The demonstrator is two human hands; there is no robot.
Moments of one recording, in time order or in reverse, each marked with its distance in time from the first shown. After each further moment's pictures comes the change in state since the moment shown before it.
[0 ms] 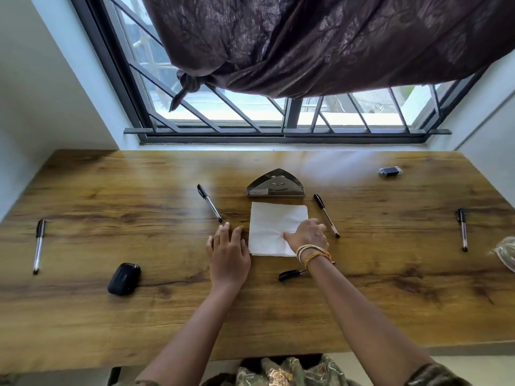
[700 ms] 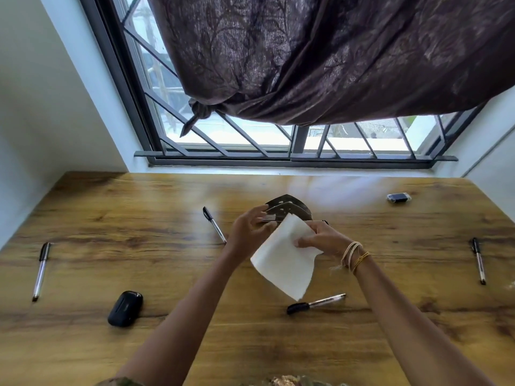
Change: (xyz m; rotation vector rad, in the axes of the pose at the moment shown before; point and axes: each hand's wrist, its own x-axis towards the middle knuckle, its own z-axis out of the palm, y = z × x) left_hand 0.103 0.042 -0.063 -0.841 -0.307 0.039; right_hand 0.049 -0.008 -0.064 0.551 -0.692 -0.521
